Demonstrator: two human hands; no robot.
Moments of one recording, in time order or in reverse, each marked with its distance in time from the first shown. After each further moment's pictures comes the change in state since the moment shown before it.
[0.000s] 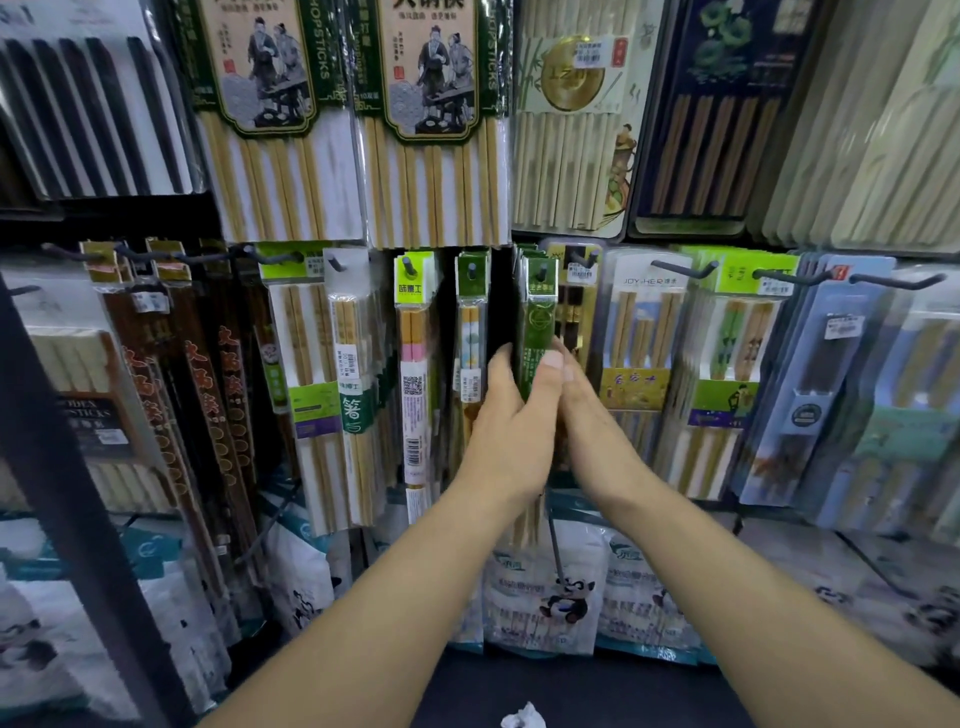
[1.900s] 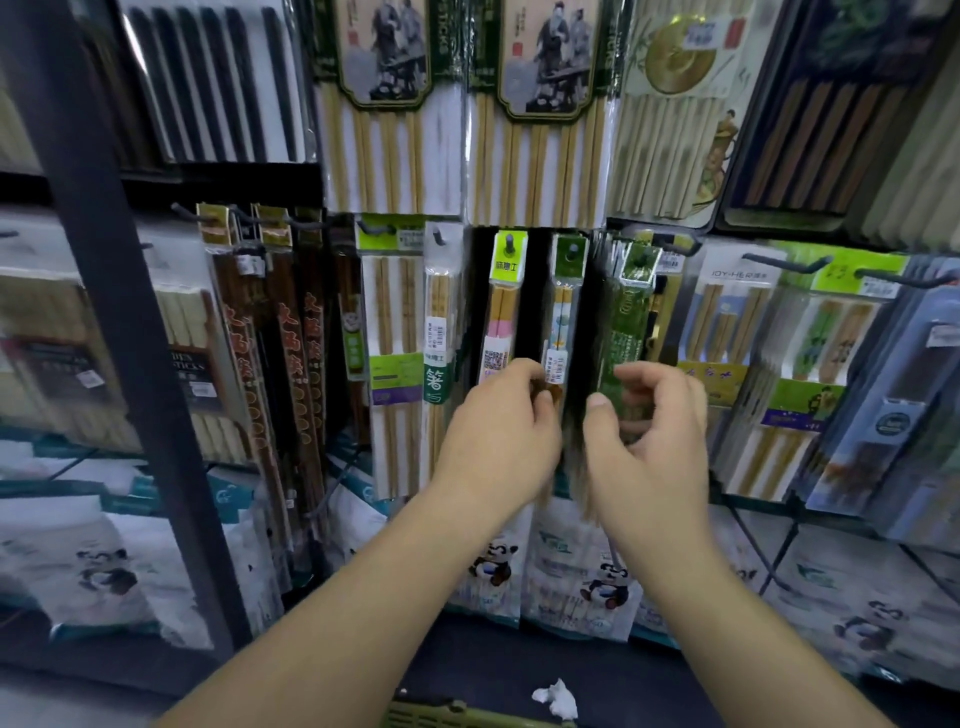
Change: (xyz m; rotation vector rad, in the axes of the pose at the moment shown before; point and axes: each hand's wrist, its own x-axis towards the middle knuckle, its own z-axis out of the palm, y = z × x) left_hand -0.030 0.010 -0.077 0.650 0.128 0.114; right_hand -0.052 -0.027 0.060 -0.290 0.482 -0.304
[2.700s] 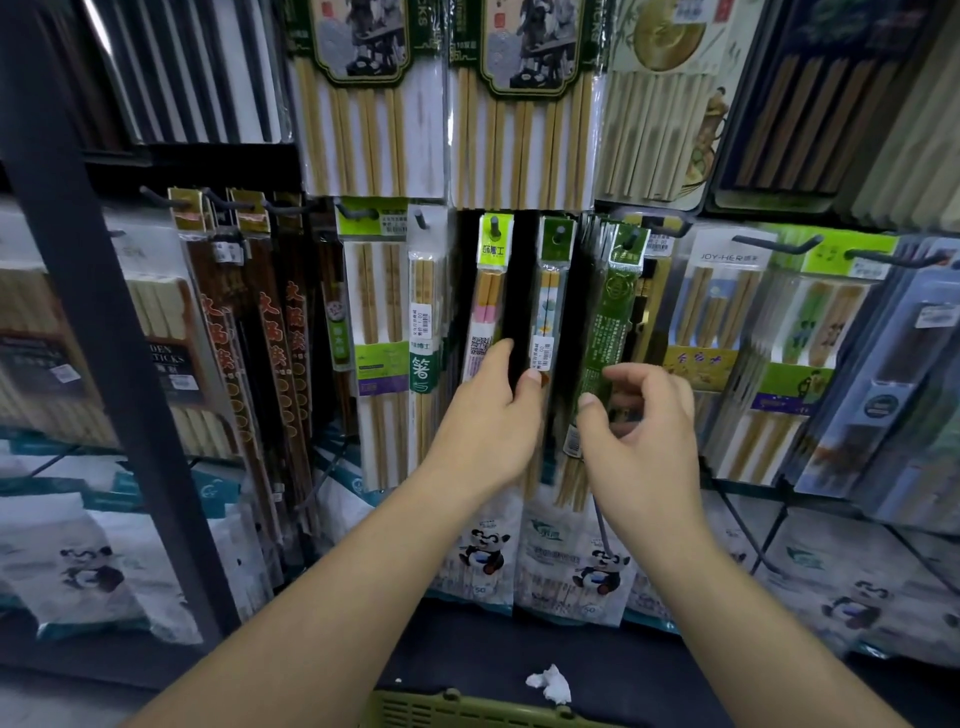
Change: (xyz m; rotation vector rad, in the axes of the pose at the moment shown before) left_hand 0.017 -0.033 0.028 -0.332 -0.118 -0.099; right_hand 0.003 0.020 -0.004 -0.080 -0.045 0.099
